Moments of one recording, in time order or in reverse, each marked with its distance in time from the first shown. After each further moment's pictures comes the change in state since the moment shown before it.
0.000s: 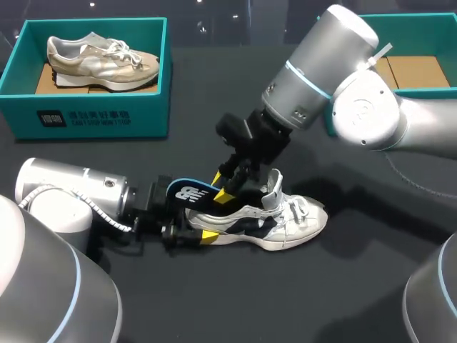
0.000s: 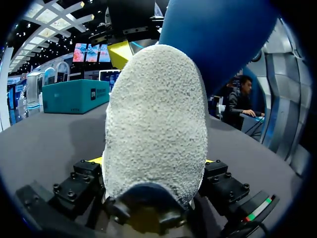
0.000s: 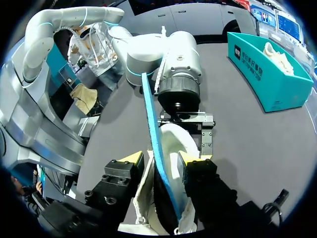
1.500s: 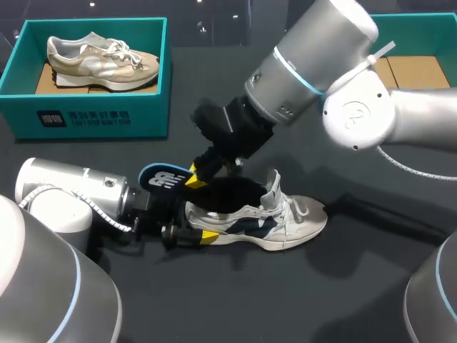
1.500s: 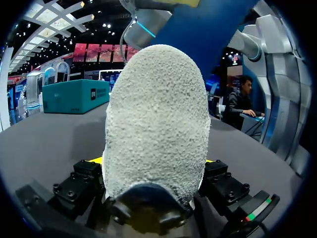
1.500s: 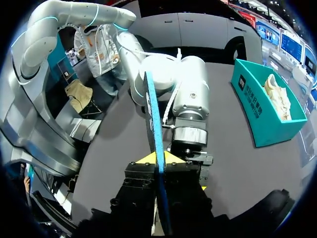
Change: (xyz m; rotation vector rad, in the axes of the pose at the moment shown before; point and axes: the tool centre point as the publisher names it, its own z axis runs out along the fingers) left arm 0.000 0.000 0.000 0.000 0.000 0.000; right arm 0.031 0.081 -0.013 -0.068 -0.102 -0.153
